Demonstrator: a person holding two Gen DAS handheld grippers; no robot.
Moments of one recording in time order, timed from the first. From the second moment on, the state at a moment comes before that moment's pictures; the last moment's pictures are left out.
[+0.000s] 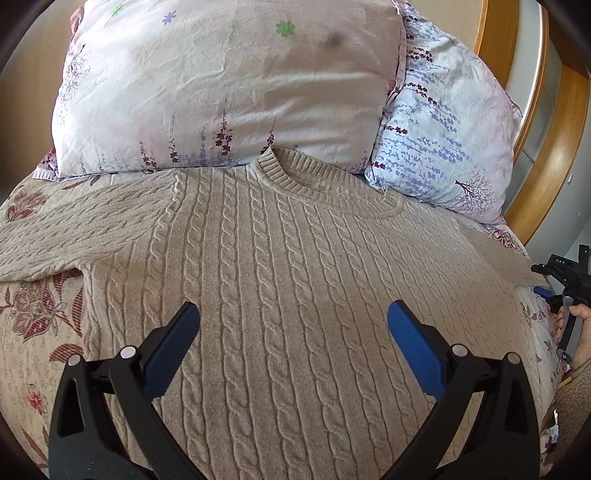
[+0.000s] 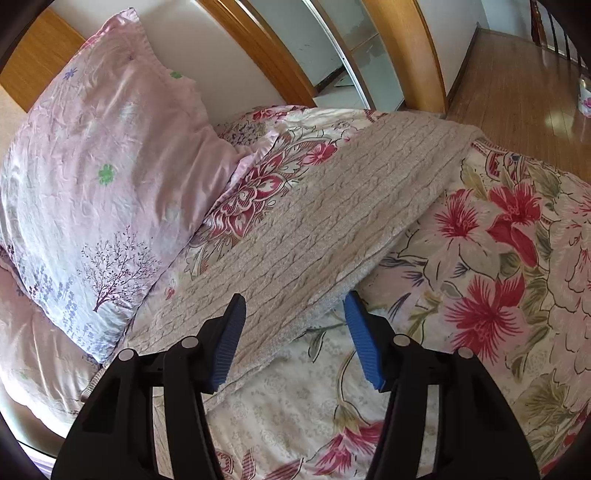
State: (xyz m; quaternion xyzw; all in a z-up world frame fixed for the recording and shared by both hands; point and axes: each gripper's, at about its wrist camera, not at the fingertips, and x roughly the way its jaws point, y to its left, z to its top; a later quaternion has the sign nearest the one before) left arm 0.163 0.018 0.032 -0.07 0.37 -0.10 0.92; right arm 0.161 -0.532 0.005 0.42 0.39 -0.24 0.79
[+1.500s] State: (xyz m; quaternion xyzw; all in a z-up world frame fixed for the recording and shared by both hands) left arm 0.169 0.047 0.025 -0.21 0.35 -0.19 0.89; right arm 0.230 -0.293 0.026 0.29 0.46 0.11 0.83
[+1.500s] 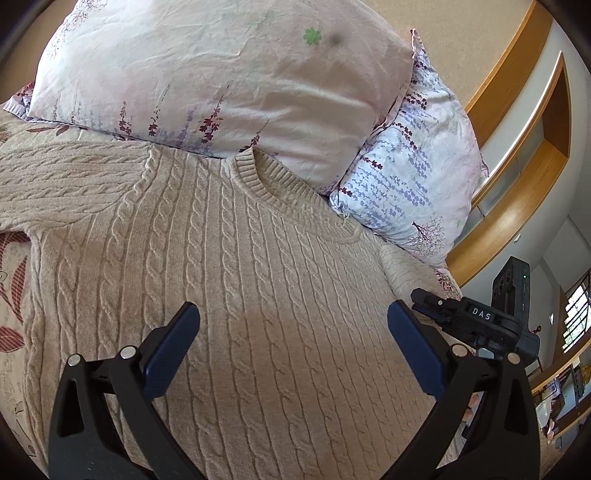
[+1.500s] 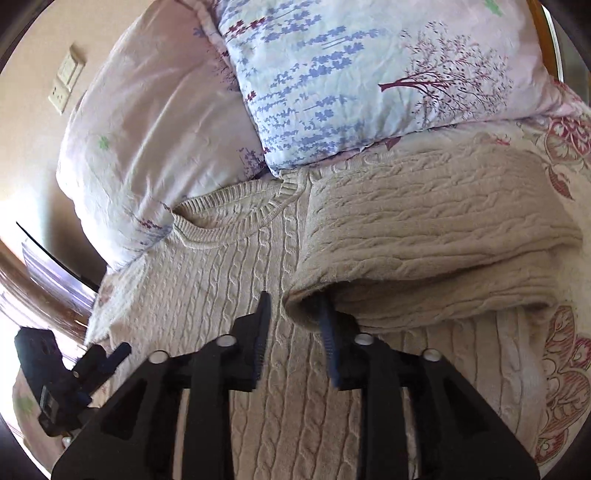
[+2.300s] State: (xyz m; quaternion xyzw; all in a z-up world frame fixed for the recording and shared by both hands) left arm 0.164 0.061 0.051 -0.19 0.36 -0.21 0.89; right arm 0.247 -0.284 0.074 0.25 0.37 0.06 0.89
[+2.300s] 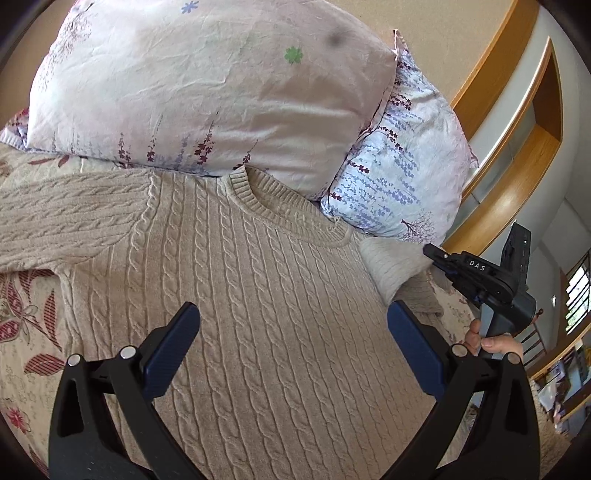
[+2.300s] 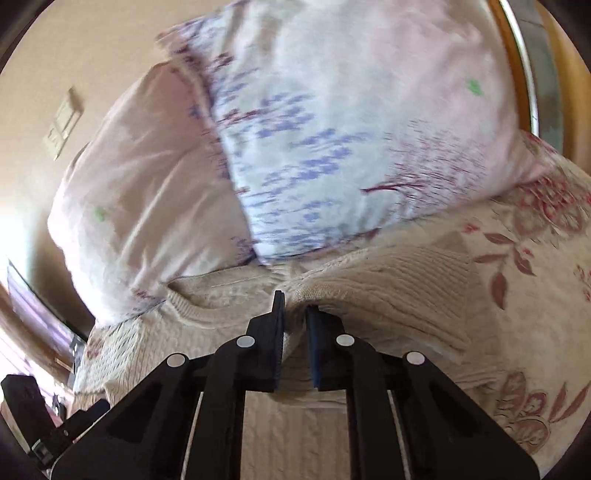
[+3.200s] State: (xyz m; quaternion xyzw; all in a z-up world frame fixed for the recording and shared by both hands) left arm 0.256 0.046 -0.011 -0.36 0.45 -0.13 0.81; right arm 0.179 -0.384 -0.007 0.52 0.42 -0.02 0.74
